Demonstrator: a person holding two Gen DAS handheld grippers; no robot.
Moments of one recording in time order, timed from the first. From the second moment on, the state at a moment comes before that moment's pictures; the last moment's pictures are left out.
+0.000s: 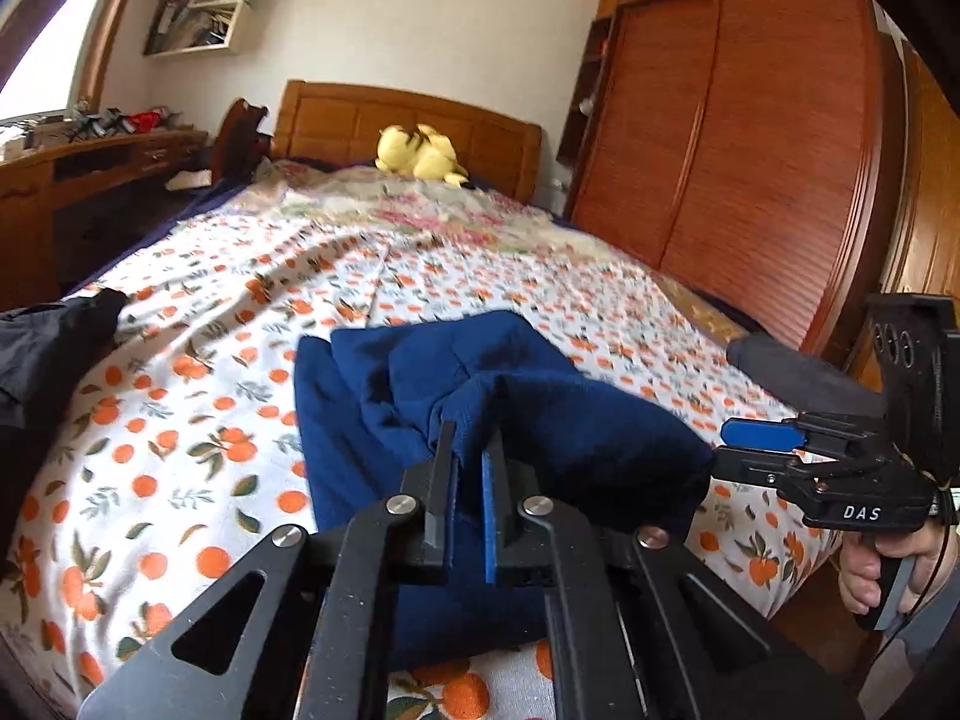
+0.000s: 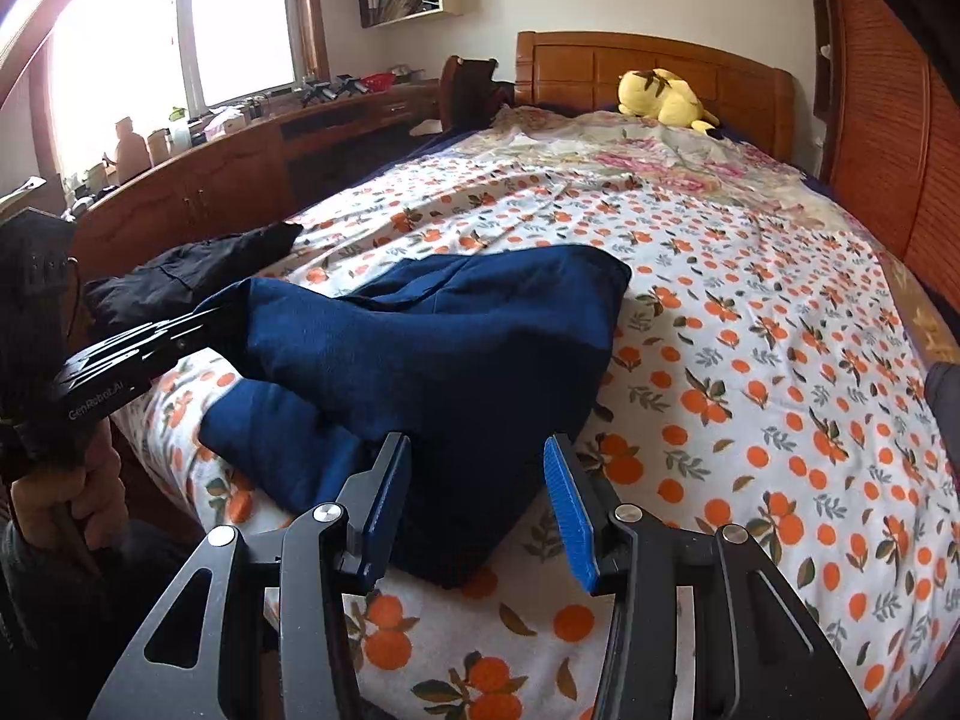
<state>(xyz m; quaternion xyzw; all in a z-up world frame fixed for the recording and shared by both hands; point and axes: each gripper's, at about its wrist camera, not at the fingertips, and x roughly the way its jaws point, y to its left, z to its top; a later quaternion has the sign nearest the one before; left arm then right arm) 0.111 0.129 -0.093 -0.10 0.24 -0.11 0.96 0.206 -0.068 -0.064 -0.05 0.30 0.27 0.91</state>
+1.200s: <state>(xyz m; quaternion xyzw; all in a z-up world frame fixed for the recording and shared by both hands) 0.092 0.147 -0.132 -0.05 0.32 -0.05 0.94 0.236 -0.018 -0.120 -0.10 0.30 0.36 0.88</state>
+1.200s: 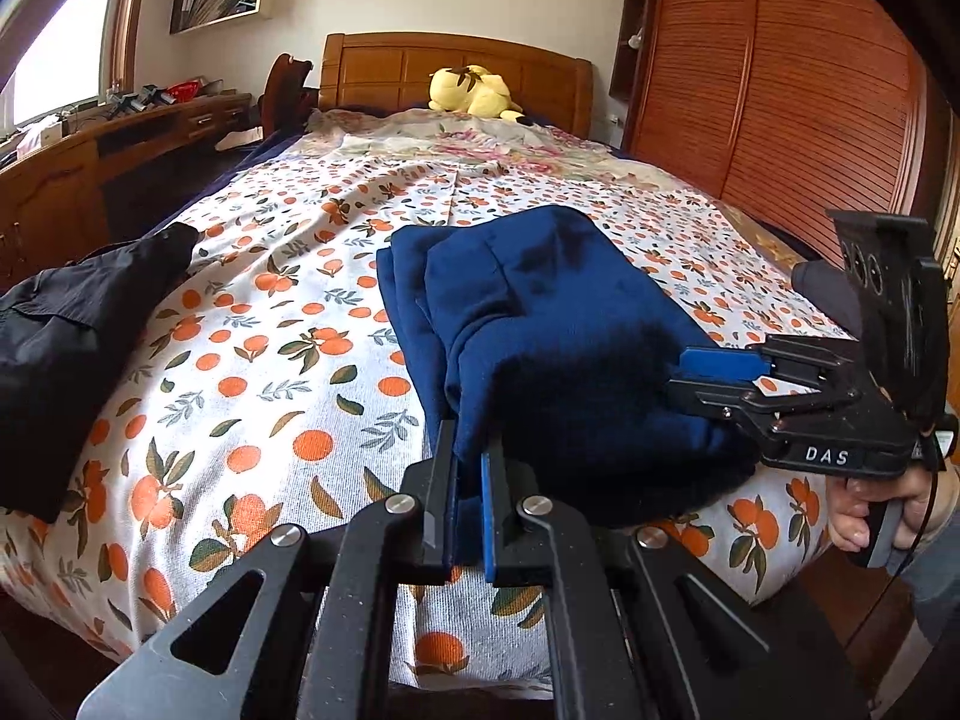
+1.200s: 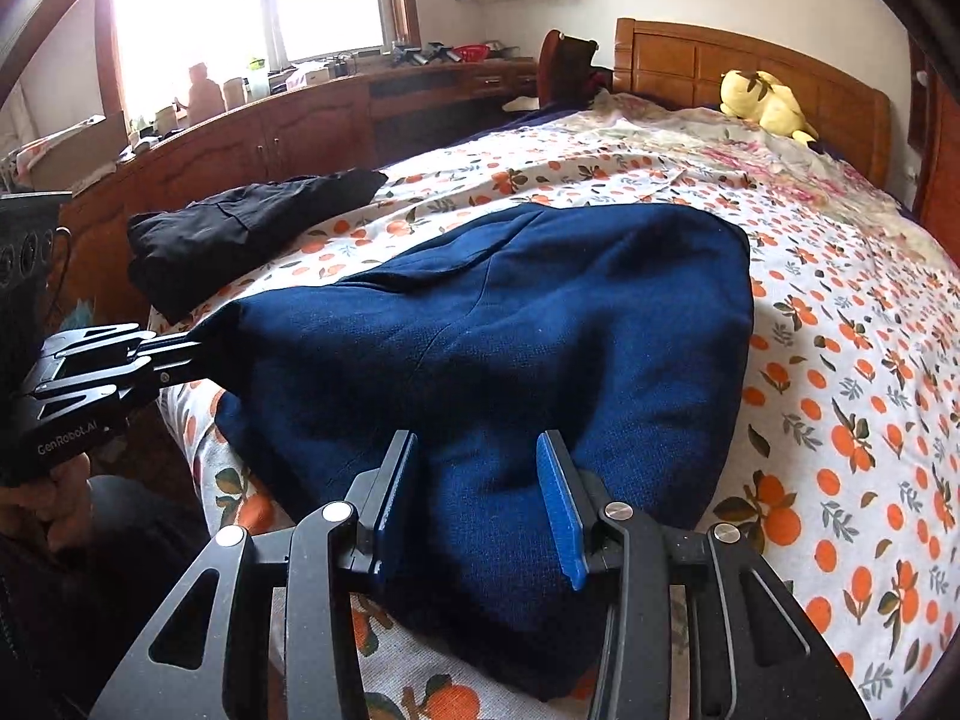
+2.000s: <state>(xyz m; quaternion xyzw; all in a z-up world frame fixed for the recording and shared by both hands) 0.092 0.149 -0.144 -0.03 0.37 0.02 0.93 0.416 -0.029 -0.120 -0.10 0.34 0.30 0.88</state>
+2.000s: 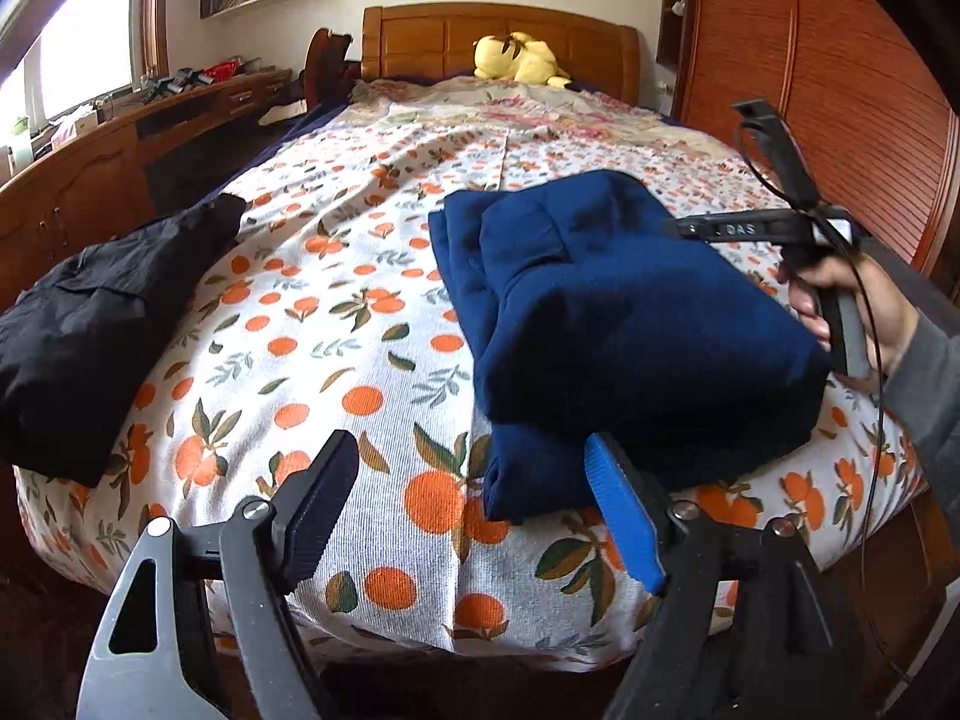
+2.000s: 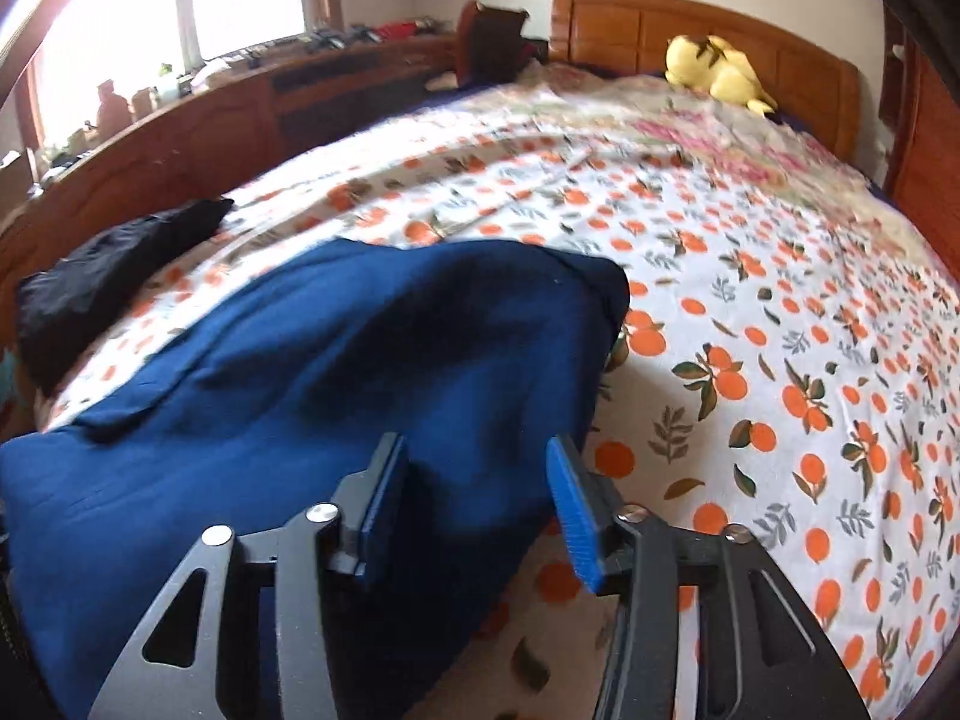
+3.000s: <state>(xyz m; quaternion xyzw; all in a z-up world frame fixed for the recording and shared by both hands) 0.095 0.133 -0.164 -0.04 0.40 0.00 0.92 0.450 -0.044 -0.156 0.00 0.38 0.33 0.86</state>
